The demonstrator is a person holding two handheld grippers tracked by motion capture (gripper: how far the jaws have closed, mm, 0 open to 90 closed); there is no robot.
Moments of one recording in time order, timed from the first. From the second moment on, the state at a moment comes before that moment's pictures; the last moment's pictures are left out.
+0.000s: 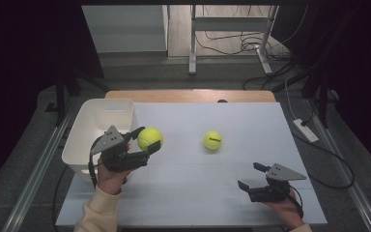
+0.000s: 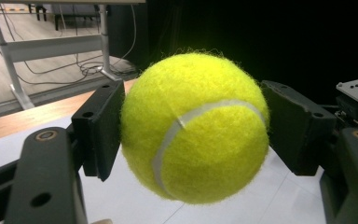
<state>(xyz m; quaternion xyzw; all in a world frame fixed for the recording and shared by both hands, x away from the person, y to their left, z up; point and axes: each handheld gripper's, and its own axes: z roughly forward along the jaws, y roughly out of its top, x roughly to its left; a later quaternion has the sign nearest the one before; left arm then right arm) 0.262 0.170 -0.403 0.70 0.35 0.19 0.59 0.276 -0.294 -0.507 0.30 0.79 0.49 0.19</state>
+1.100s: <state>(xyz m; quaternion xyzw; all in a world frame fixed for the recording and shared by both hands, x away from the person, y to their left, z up) 0.283 0.192 -0.397 0.68 0.41 0.22 0.57 0.277 -0.297 -0.506 0.31 0.79 0.50 0.18</state>
